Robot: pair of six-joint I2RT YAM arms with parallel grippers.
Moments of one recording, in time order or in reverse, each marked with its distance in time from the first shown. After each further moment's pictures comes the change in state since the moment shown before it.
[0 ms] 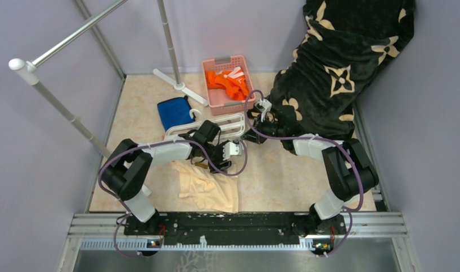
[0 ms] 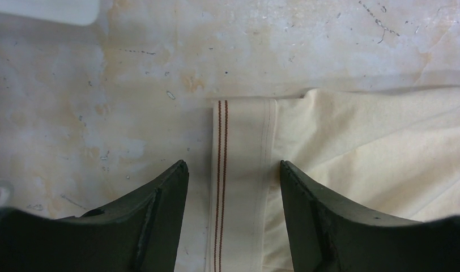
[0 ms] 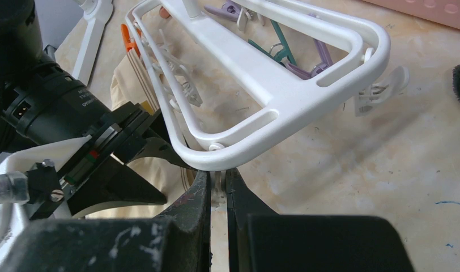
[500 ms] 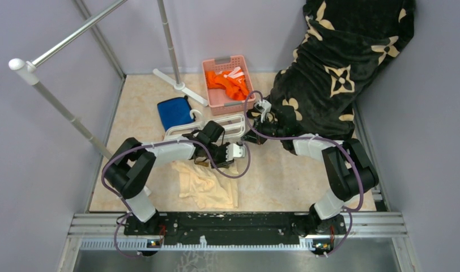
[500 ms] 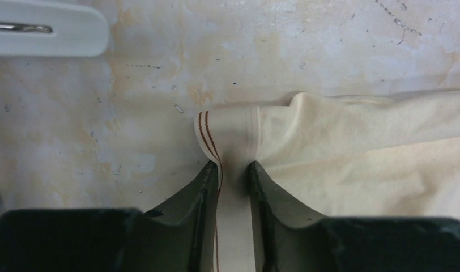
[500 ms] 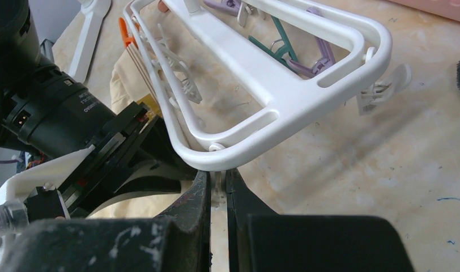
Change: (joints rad) left arm -0.031 0.039 0.024 0.005 -0.061 0.038; right arm 0.000 0.000 0.001 -0.022 -0.002 -0.017
